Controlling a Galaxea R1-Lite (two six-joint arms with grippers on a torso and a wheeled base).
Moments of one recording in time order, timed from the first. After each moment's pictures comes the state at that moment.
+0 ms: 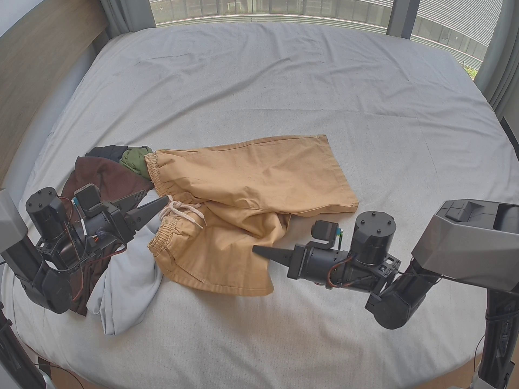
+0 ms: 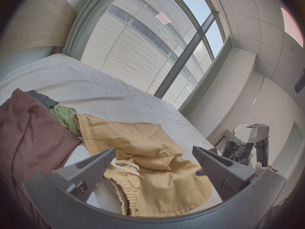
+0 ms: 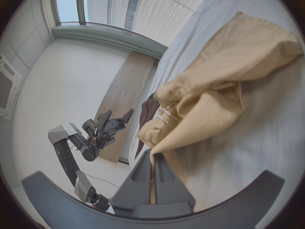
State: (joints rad) left arm -0.04 1.94 -0.45 -1.55 -0.67 -0.34; right arm 0.63 2.28 -0.81 -1.41 0.52 0.73
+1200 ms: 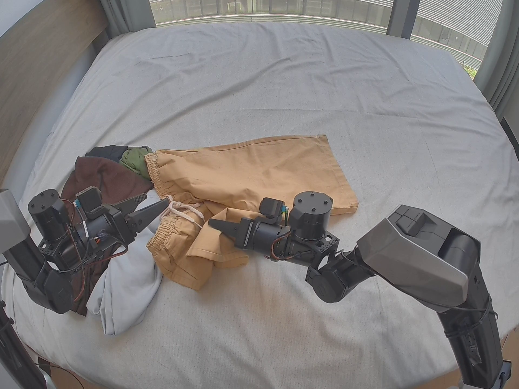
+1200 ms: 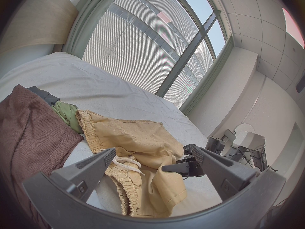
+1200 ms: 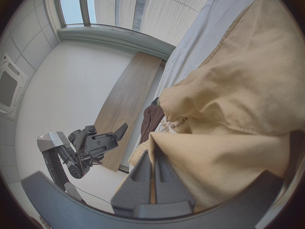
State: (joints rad) left arm -0.04 1.96 -0.46 -1.55 -0.67 -0.34; right arm 0.68 2.55 -1.44 -1.14 0.52 0.76
